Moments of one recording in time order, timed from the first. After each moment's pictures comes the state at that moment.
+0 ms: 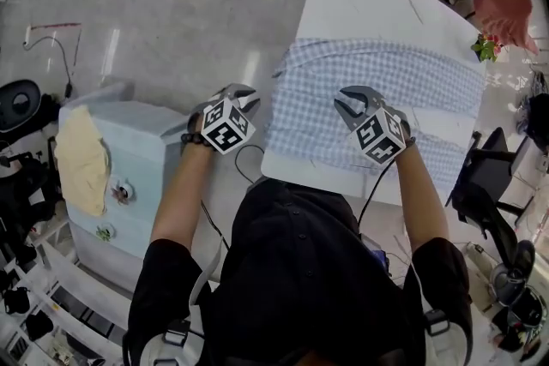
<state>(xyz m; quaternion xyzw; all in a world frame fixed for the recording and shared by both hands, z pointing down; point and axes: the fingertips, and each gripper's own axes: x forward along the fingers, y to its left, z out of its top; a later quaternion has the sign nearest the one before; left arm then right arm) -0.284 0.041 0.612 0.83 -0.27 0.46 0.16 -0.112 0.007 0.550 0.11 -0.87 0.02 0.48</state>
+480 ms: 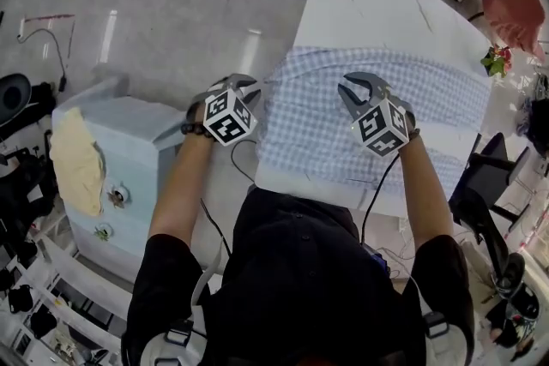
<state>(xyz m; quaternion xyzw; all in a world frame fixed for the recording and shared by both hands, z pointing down) -0.281 -0.012 0.647 0.83 -0.25 0.48 0.15 -0.114 -0.065 0.572 0.12 -0.87 0.00 0.49</state>
